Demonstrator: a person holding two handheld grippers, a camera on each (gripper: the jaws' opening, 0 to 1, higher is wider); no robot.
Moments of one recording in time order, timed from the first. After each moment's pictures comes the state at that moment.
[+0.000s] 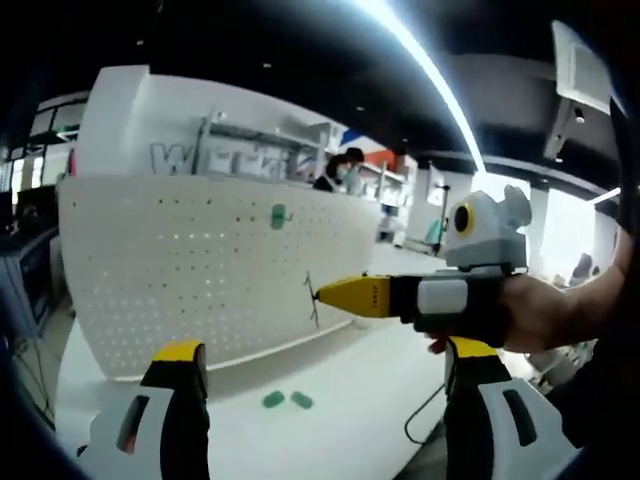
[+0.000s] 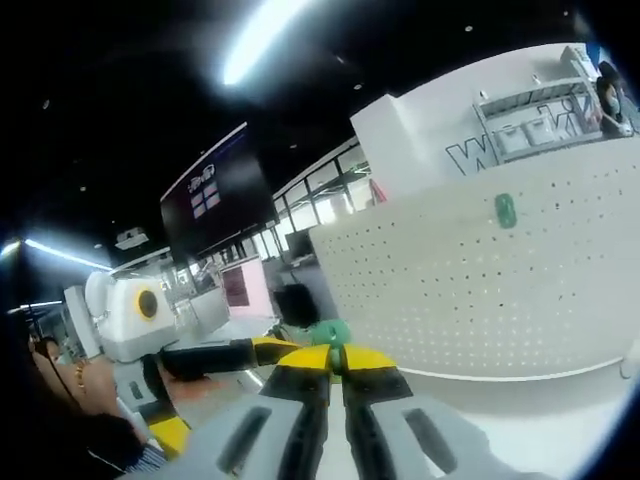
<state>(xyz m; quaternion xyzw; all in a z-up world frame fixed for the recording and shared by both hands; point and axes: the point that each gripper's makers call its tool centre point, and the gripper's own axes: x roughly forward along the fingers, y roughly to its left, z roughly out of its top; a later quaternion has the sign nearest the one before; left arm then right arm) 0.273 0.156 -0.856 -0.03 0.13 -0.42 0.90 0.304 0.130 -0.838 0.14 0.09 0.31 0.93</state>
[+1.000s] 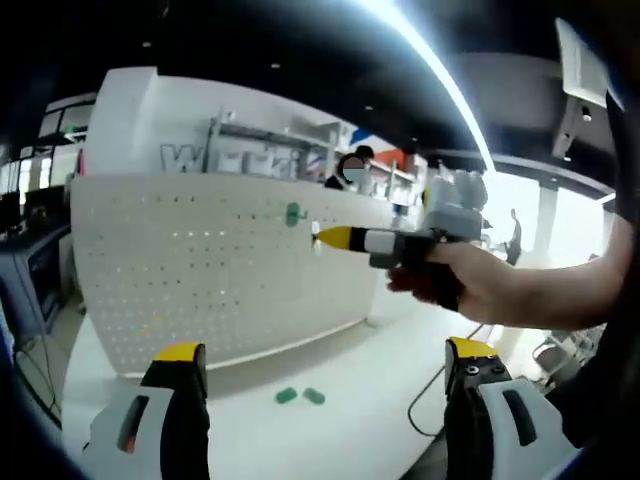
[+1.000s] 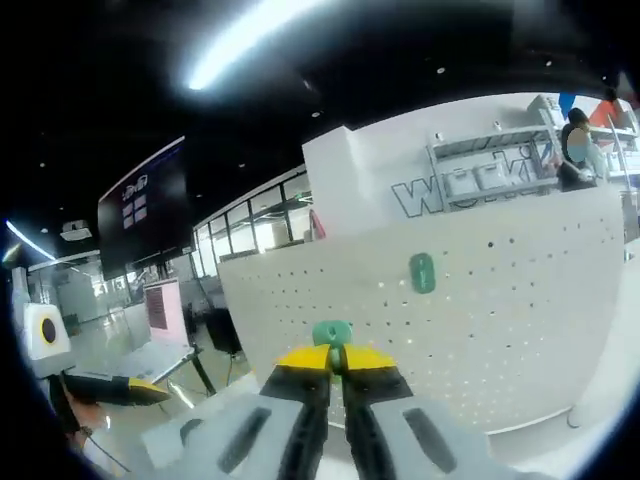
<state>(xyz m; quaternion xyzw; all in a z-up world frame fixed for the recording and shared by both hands) 0.280 0.171 -0.864 -0.02 0.13 -0.40 0.91 0.403 0.044 -0.821 0.10 0.03 0.16 0.98</state>
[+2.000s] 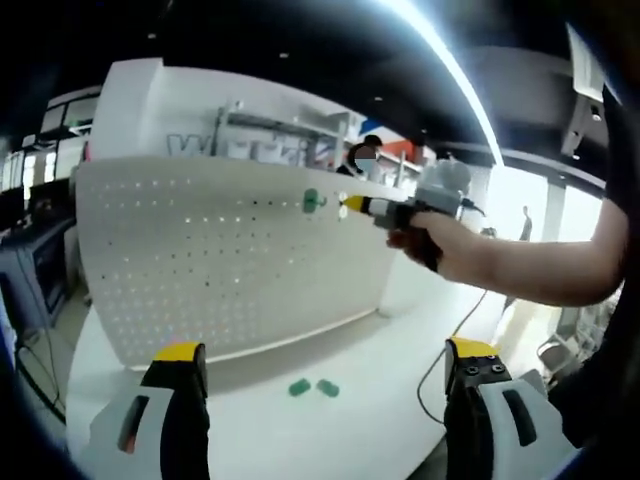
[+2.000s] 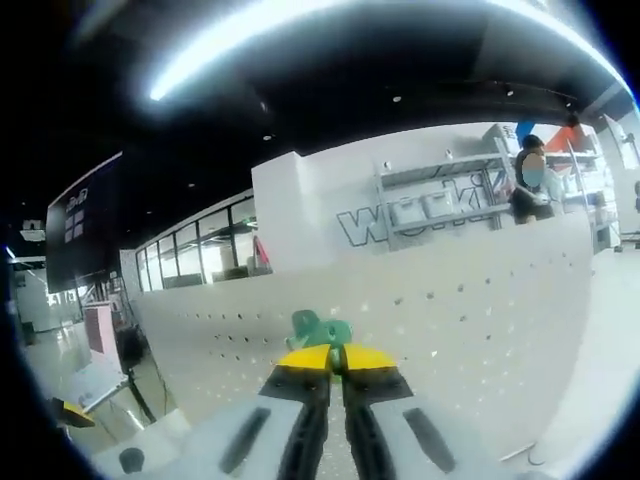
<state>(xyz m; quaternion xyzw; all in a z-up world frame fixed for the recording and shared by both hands) 0.299 0.181 -0.879 -0.02 0.16 -0.39 0.91 0.464 -0.036 -0.805 0.09 -0.02 0.05 0.99</state>
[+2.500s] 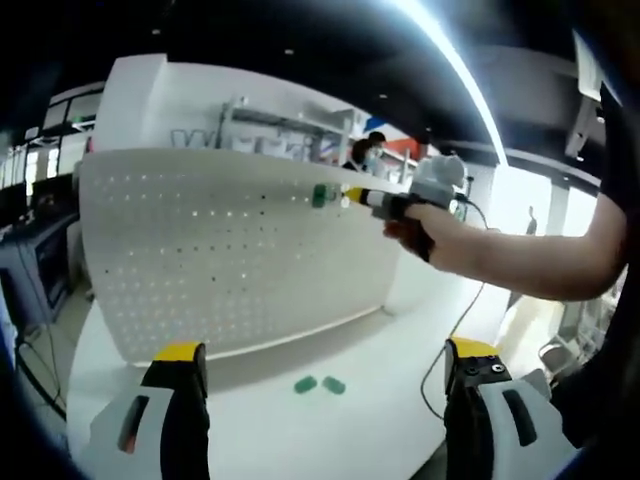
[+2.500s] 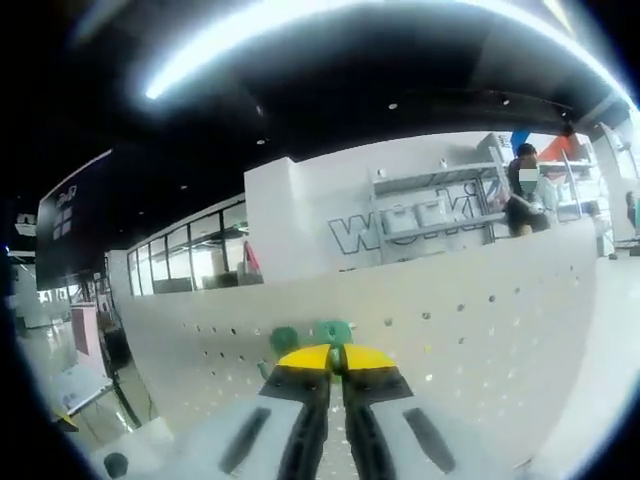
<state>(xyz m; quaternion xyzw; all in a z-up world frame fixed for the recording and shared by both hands) 0.307 0.187 -0.885 -0.02 0.17 -0.38 0.91 0.489 -0.049 -0.800 0.08 -0.03 0.03 1.00</state>
